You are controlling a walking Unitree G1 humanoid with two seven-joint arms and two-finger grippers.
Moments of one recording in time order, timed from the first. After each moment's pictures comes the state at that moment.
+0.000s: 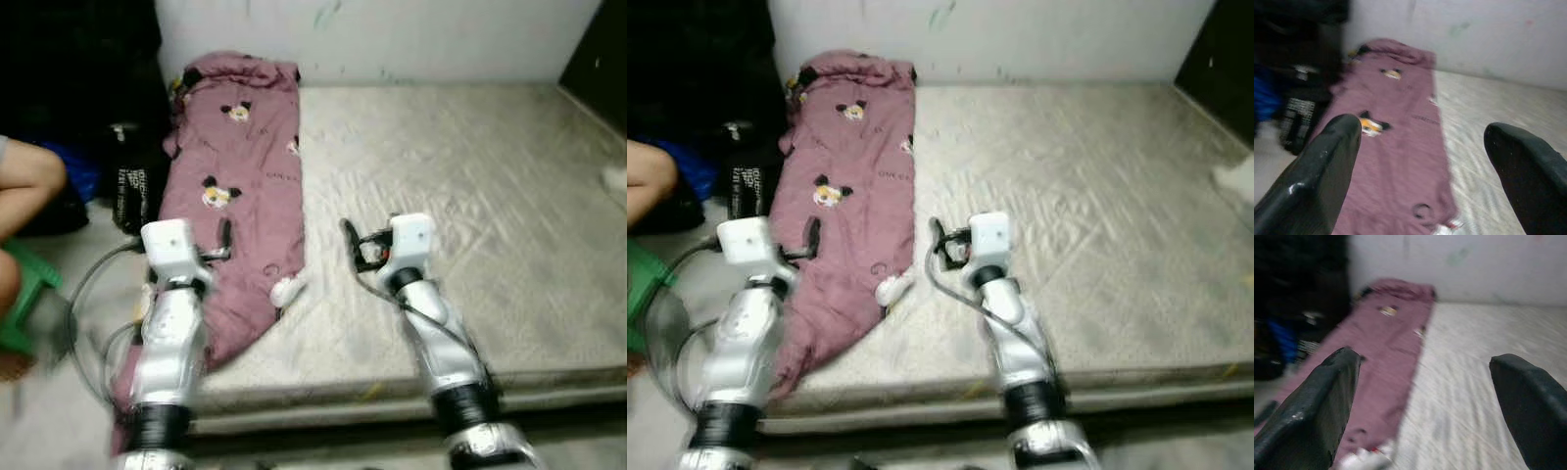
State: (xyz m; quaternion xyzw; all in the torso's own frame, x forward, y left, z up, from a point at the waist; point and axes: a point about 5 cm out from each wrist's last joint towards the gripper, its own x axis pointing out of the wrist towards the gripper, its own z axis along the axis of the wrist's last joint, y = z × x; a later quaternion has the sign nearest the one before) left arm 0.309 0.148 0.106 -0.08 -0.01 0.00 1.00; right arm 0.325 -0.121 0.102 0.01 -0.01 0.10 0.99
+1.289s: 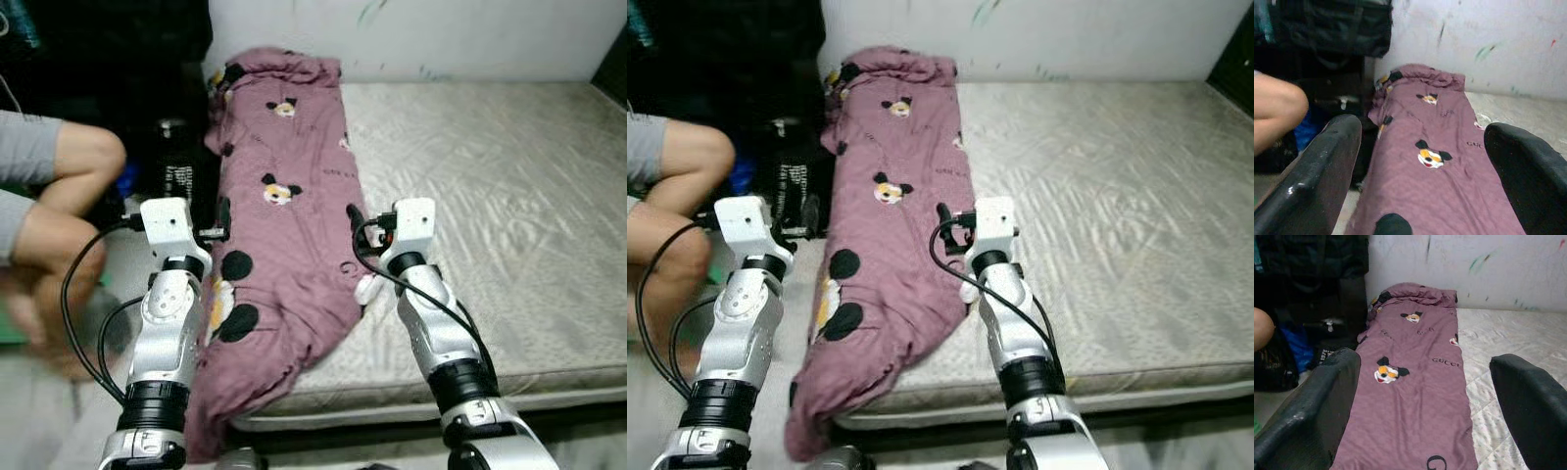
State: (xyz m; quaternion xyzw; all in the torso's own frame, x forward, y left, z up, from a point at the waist) left arm 0.322 0.160 0.129 -0.05 -0.05 0.01 1.00; right arm 0.343 -0.117 0.118 0.01 -0.03 0.09 1.00
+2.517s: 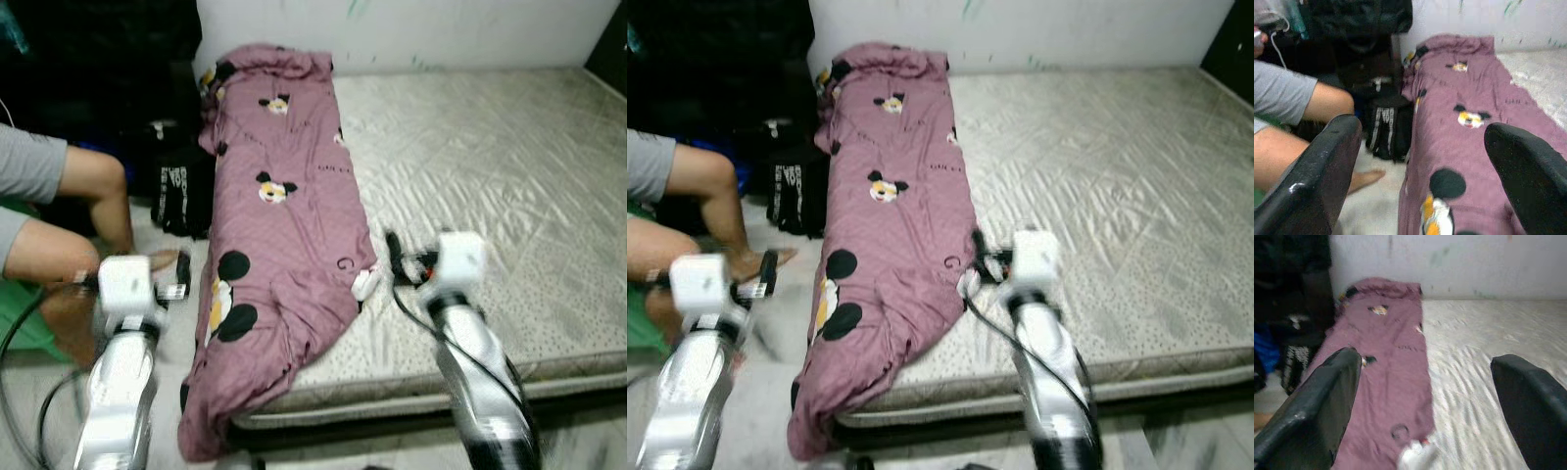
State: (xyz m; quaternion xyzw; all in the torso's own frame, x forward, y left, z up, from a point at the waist) left arm 0.244 0.211 0.091 0.04 0.00 0.07 1.00; right arm 0.276 -0.159 0.104 0.00 -0.01 0.02 1.00
